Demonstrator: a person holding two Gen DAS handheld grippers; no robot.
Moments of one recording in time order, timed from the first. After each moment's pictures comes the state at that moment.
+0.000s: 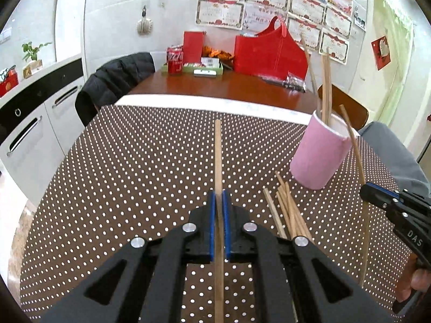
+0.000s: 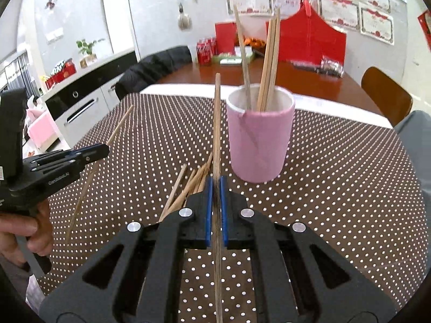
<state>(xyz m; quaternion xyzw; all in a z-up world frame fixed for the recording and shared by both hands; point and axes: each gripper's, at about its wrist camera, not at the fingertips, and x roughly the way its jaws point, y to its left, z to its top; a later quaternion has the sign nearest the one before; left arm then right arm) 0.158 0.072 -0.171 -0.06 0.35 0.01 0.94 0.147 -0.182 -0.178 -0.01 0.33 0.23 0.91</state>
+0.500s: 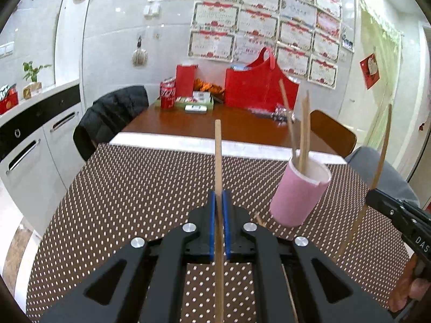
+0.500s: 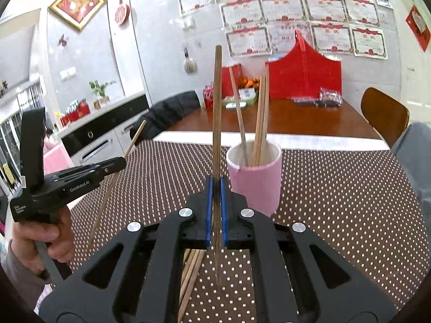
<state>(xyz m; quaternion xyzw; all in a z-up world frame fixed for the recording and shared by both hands) 0.153 0.056 -0.117 -0.05 0.27 0.00 0.96 0.135 -0.207 -0.136 0.05 0.23 0.26 0.94</state>
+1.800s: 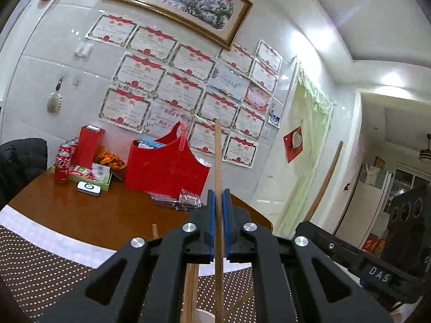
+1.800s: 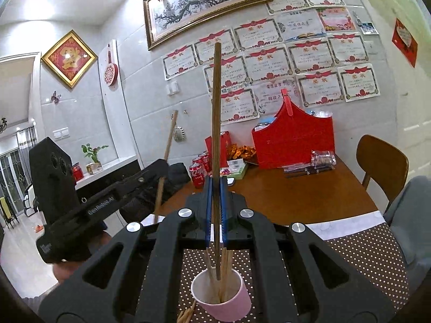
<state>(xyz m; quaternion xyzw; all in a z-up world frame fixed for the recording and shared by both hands) 0.284 -0.026 -0.034 -0.16 0.07 -0.22 0.96 0.230 -0.261 -0.036 0.11 0.11 0.24 0.96</state>
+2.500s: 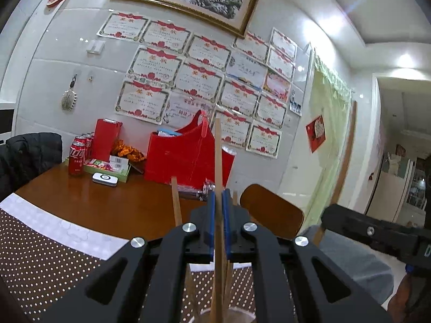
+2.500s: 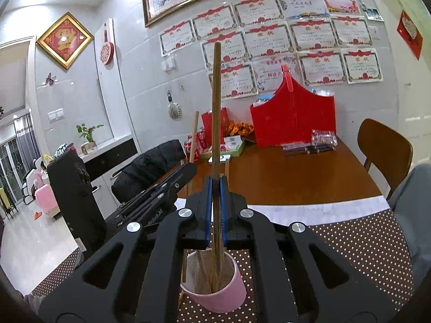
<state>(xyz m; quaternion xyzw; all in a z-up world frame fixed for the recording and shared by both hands) 0.312 -0.041 -0.099 -0.13 0.08 -0.16 0.98 0.254 -0.249 -0.074 0.09 0.17 0.24 0.95</state>
